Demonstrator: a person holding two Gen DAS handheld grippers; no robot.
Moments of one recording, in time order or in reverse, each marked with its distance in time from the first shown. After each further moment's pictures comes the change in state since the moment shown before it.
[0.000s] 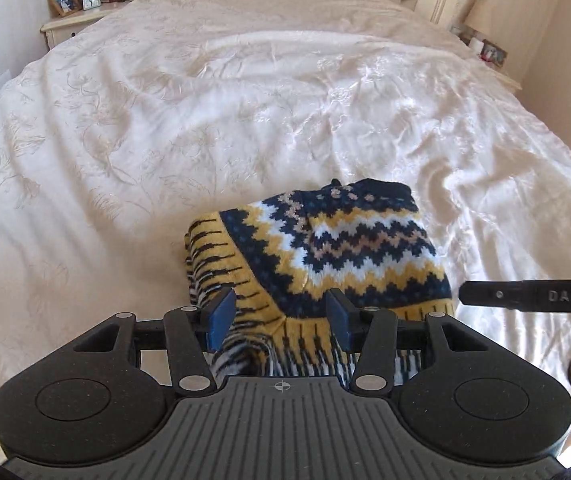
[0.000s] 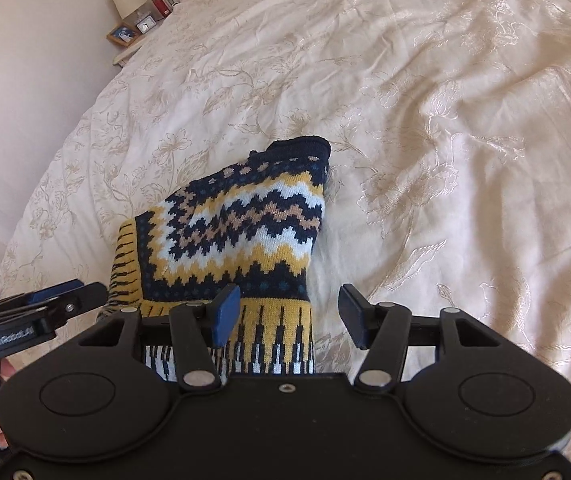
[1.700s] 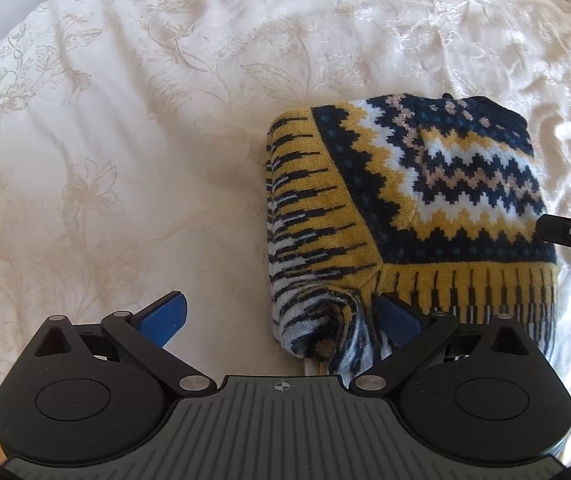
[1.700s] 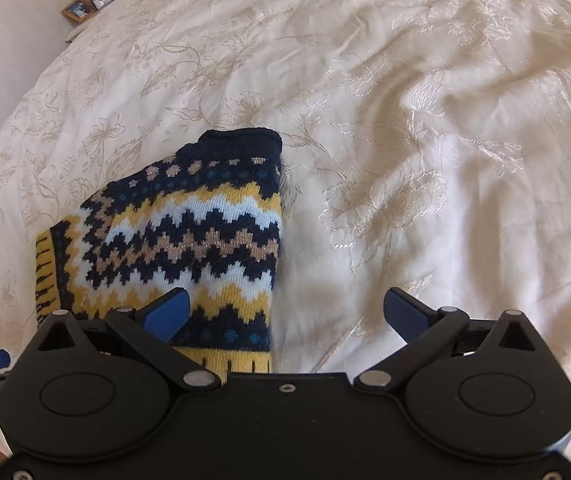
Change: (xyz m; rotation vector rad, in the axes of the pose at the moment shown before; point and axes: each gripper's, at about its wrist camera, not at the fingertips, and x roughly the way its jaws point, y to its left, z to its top) left arm 0.034 0.036 -0.005 -0.123 0.291 0.205; right arm 0.048 0.000 0.011 -0.017 0.055 -0.178
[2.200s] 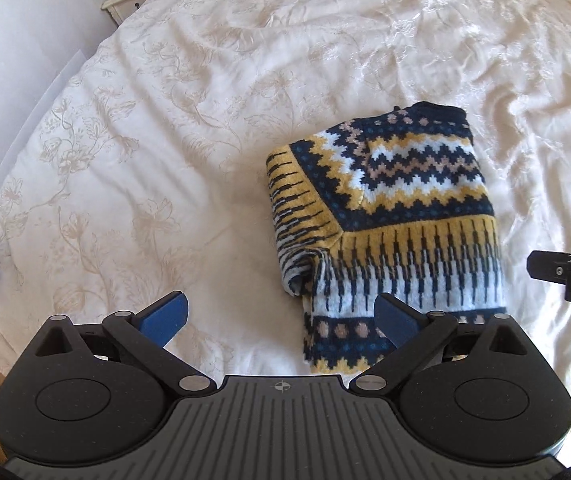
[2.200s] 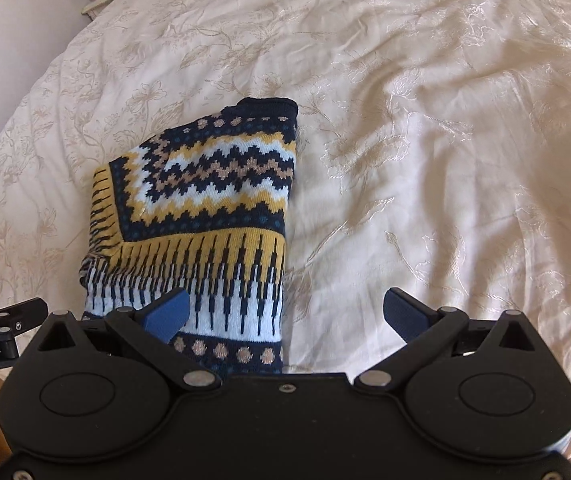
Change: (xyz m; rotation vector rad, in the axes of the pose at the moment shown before) left arm -0.105 -0.043 -0.026 0.142 -0.078 0.124; right arm -0.090 0.020 -0.039 -0.060 0.059 -0.018
